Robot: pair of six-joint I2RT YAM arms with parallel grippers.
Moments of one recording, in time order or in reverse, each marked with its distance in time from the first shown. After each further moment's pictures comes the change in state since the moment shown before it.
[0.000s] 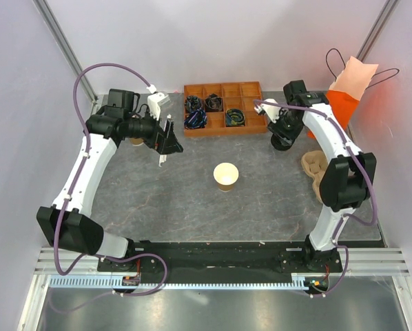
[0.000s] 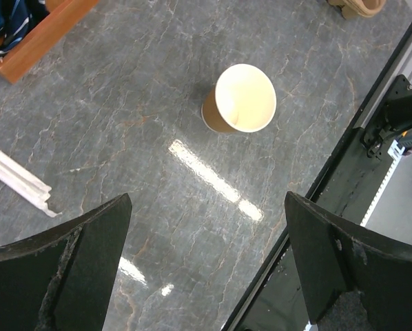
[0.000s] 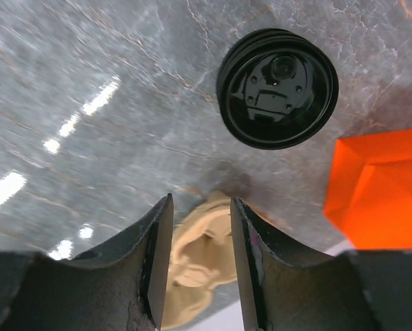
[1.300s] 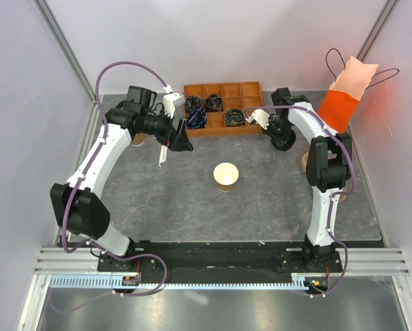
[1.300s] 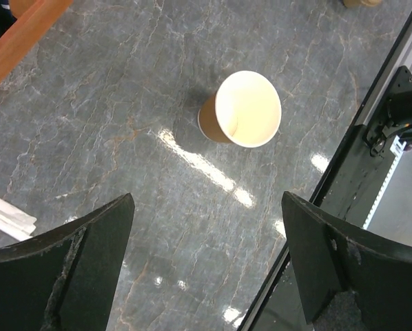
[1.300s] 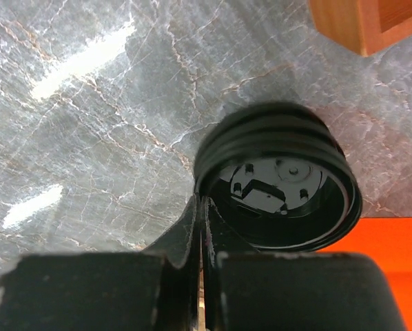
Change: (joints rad) left arm -0.072 0.139 0.028 0.063 -0.005 -0.010; right arm 0.002 0.293 0.094 0.060 0.028 -0.181
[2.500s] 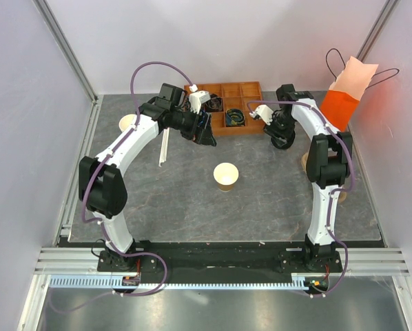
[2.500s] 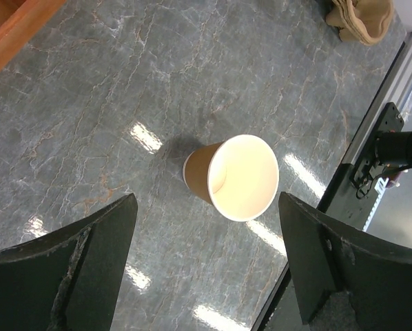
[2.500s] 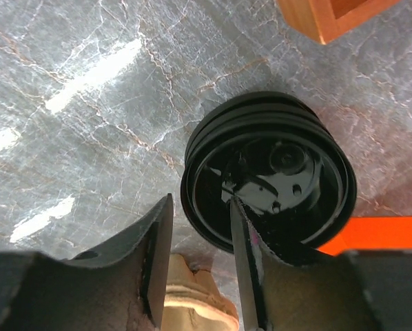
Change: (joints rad) left arm -0.150 0.257 0.124 0.173 -0.055 -0.212; right arm -0.039 0.050 0.102 -0.054 -0.043 0.020
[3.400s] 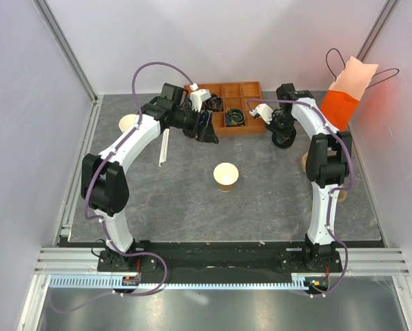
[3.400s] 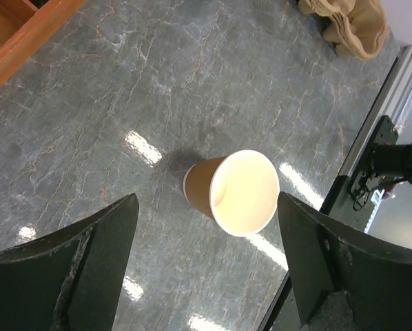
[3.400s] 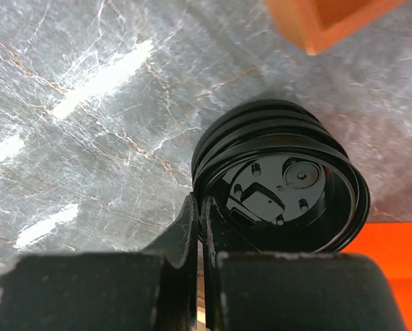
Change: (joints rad) left arm 0.000 0.025 0.000 0.062 0.010 -0.045; right arm -0.003 0.020 0.018 -0.004 -0.016 0.008
